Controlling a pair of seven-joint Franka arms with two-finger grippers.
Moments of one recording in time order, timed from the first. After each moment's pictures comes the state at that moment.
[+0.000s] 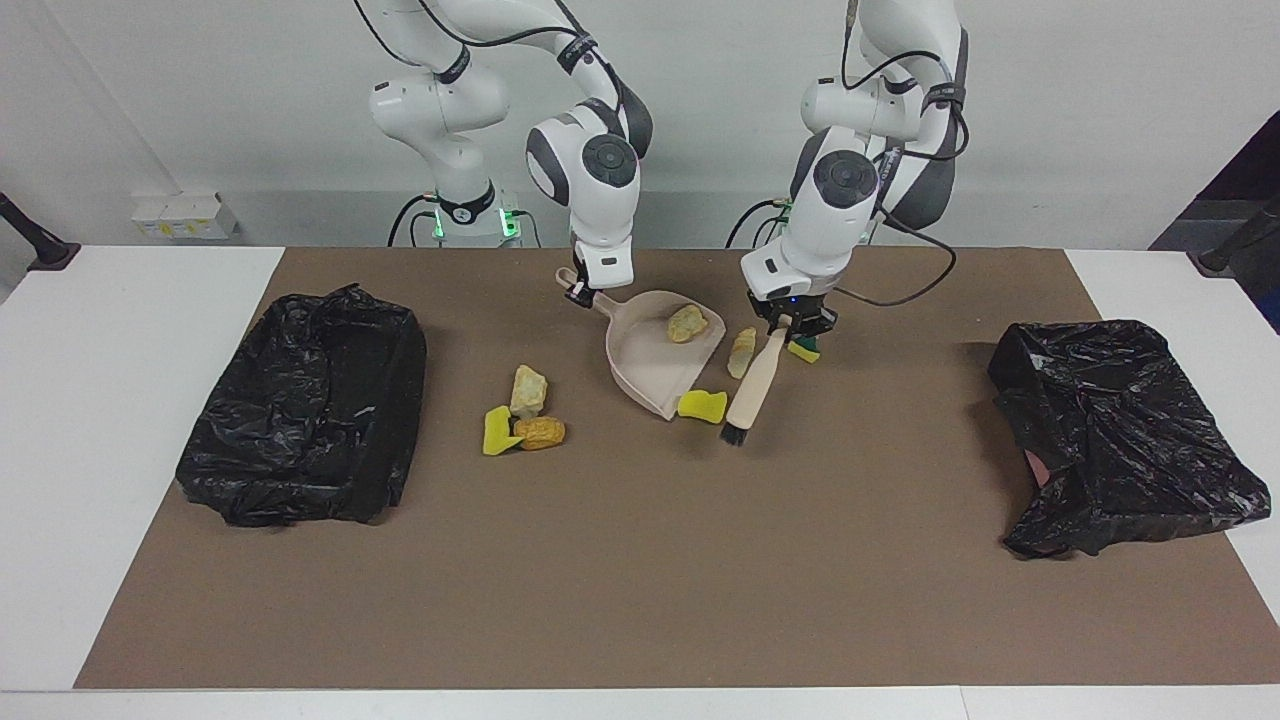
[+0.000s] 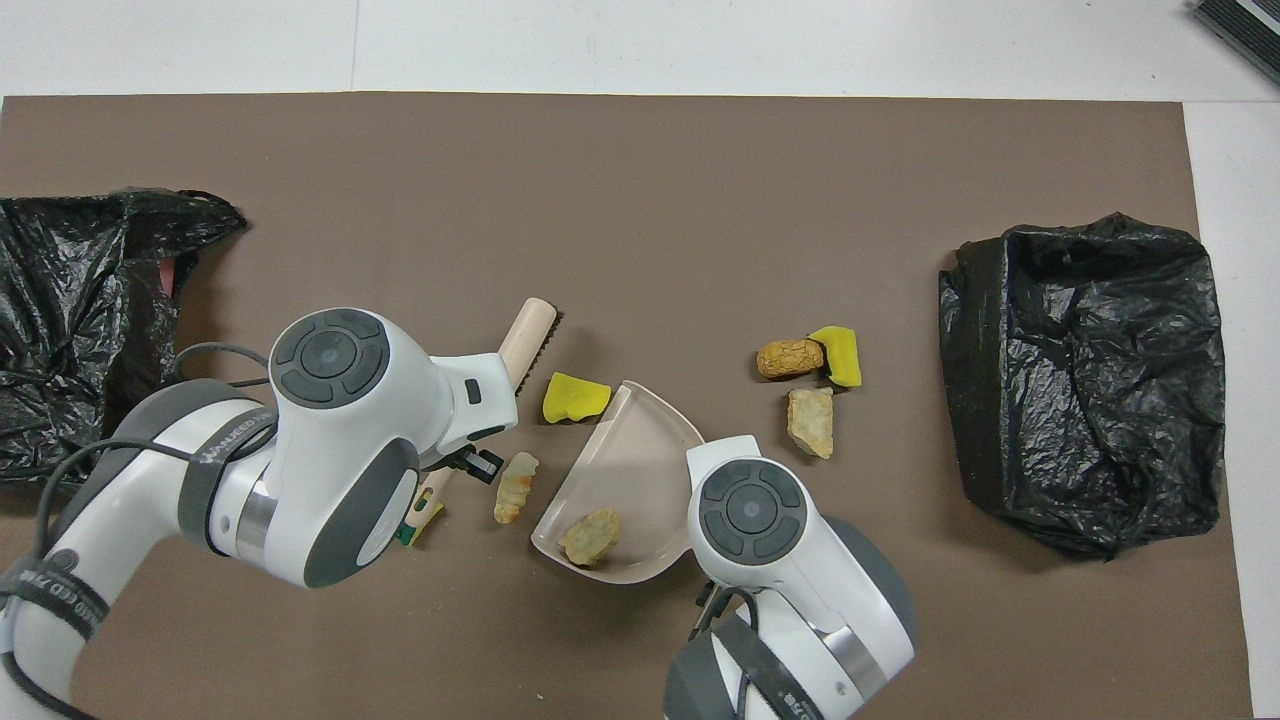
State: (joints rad) left arm -0.21 0.06 -0.27 -2.09 -0.03 2.01 0.13; right arm 0.26 0.00 0.39 -2.23 0.03 1.98 -0.35
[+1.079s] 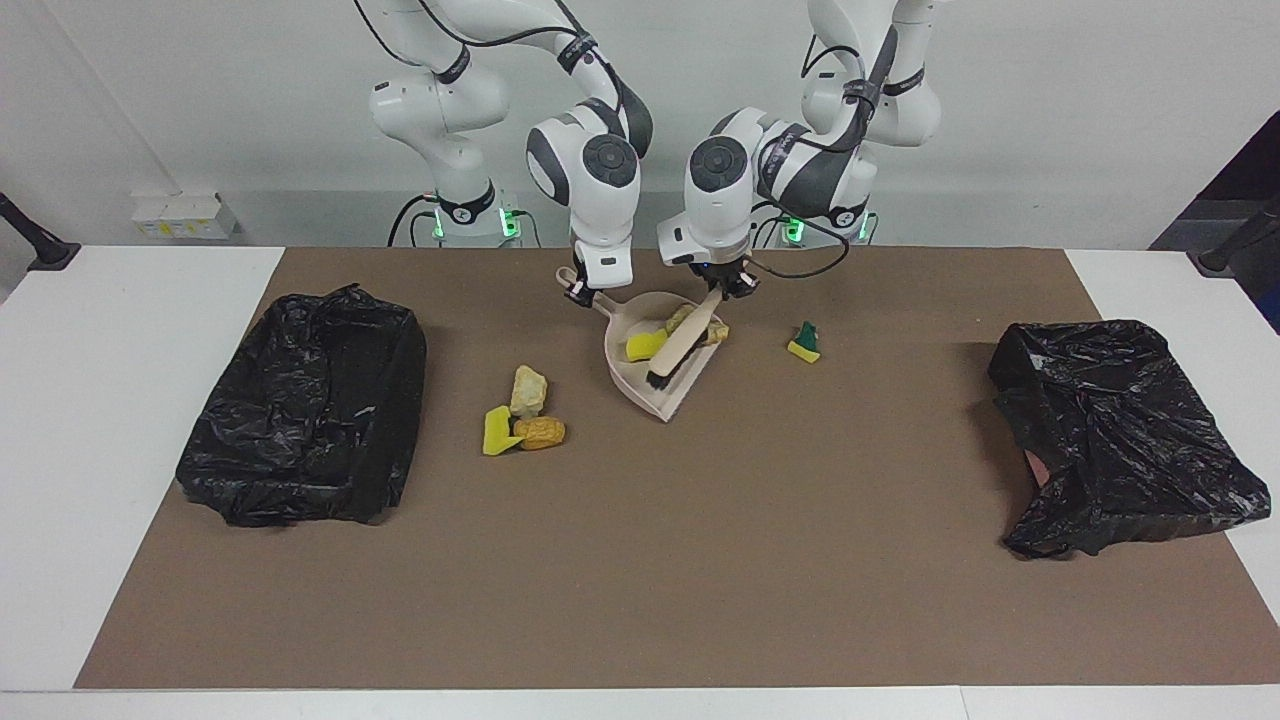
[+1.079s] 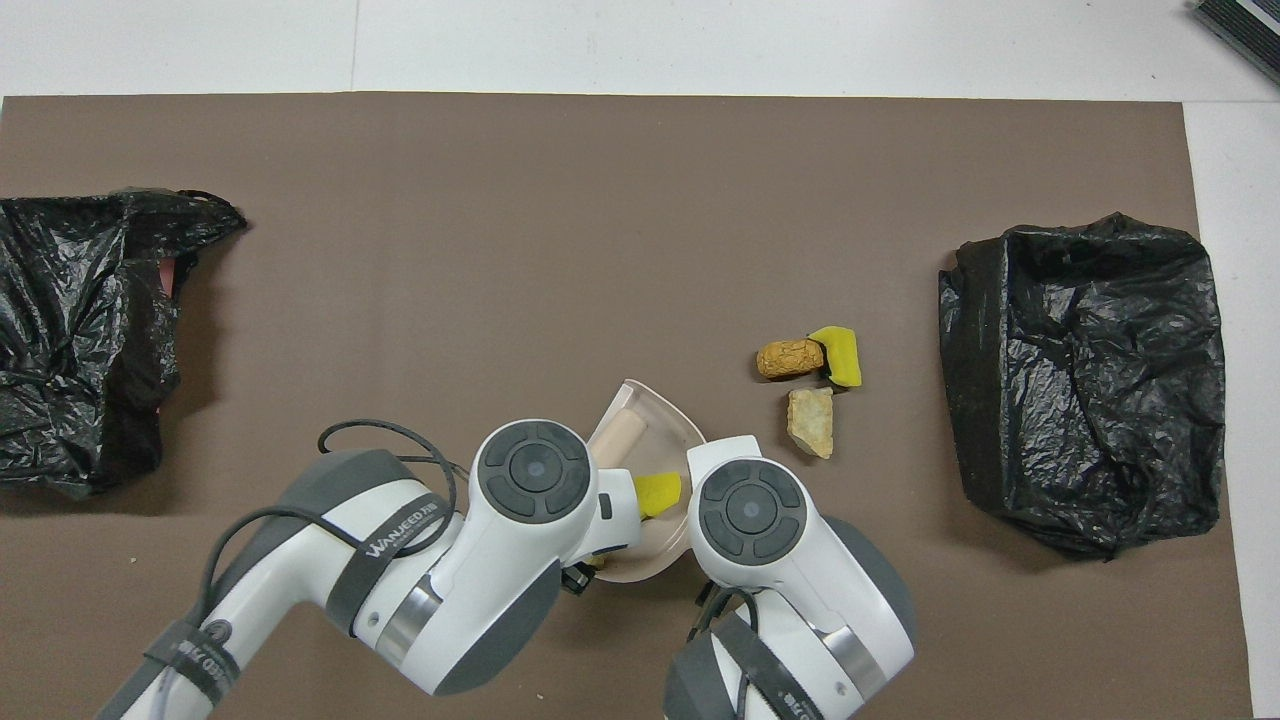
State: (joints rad) left arm -0.41 0.01 -0.30 -2.10 -0.06 1.83 -0.01; right arm 0.26 0.00 0.39 -2.23 0.03 1.98 -0.34
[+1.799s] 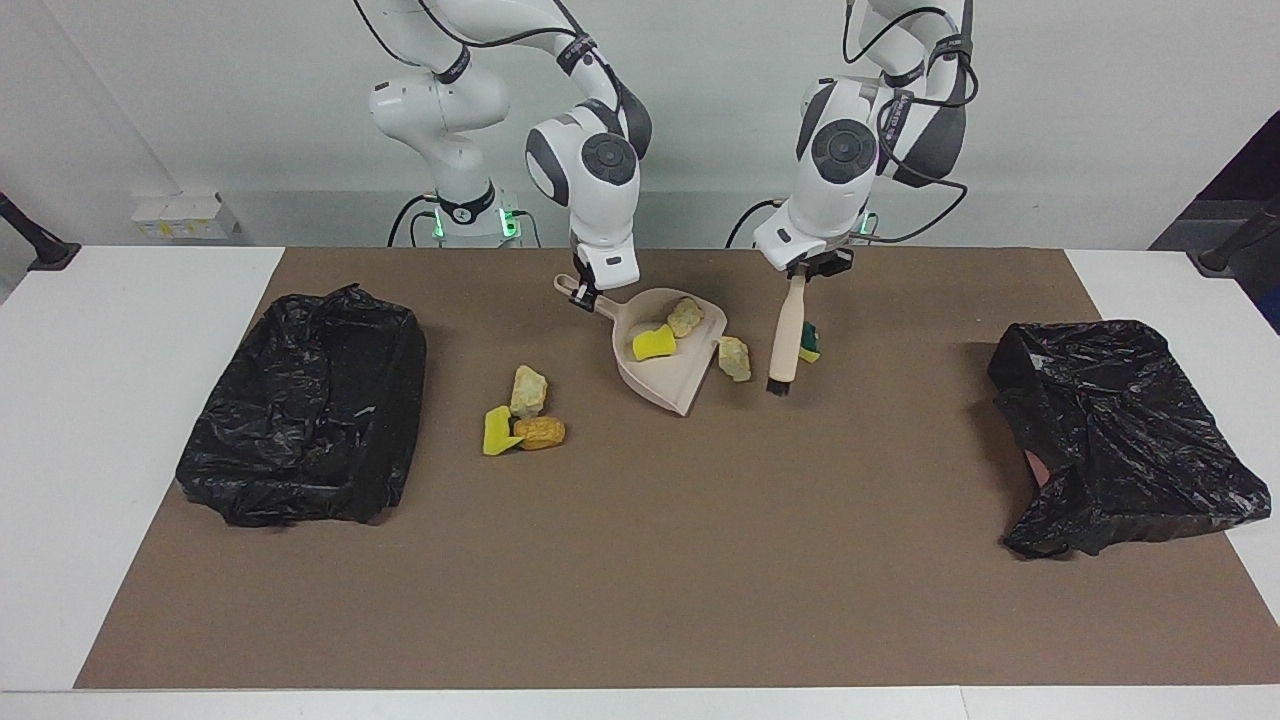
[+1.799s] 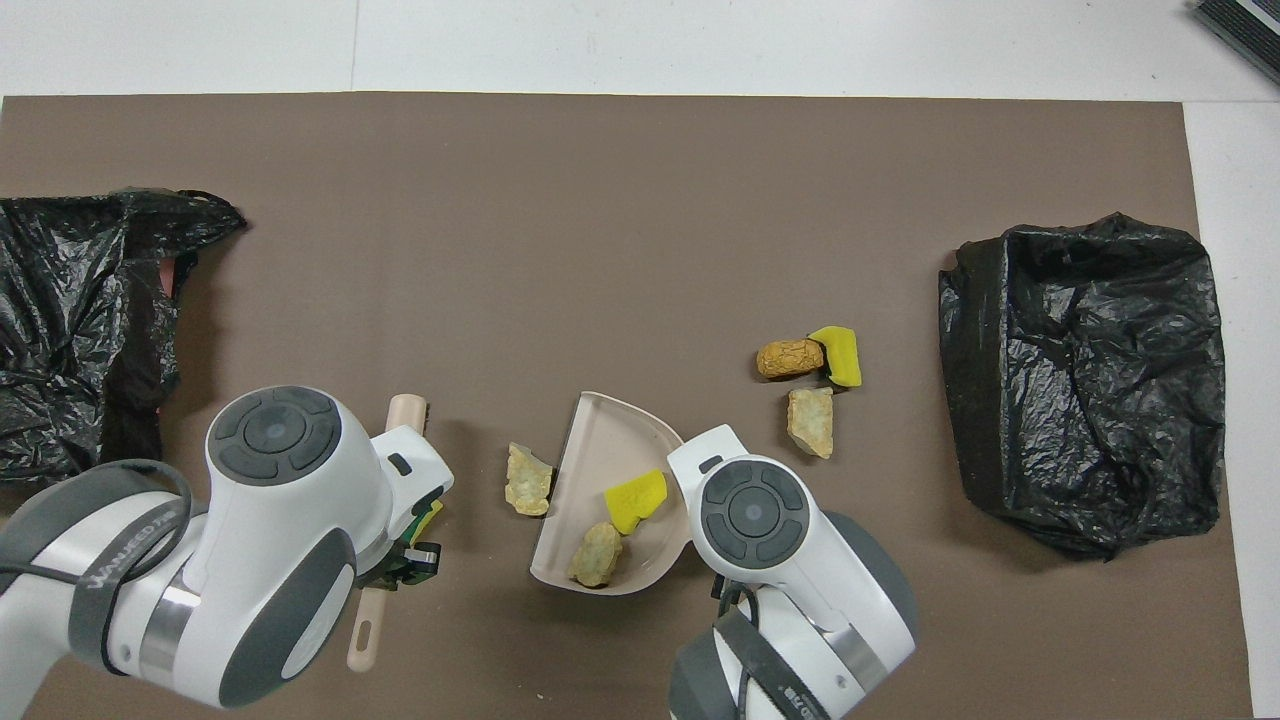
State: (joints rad) left arm -0.17 -0.22 -0.28 -2.28 -0.06 1.67 -0.37; right arm 0.26 0.01 0.38 -2.23 -0.03 2.06 -0.62
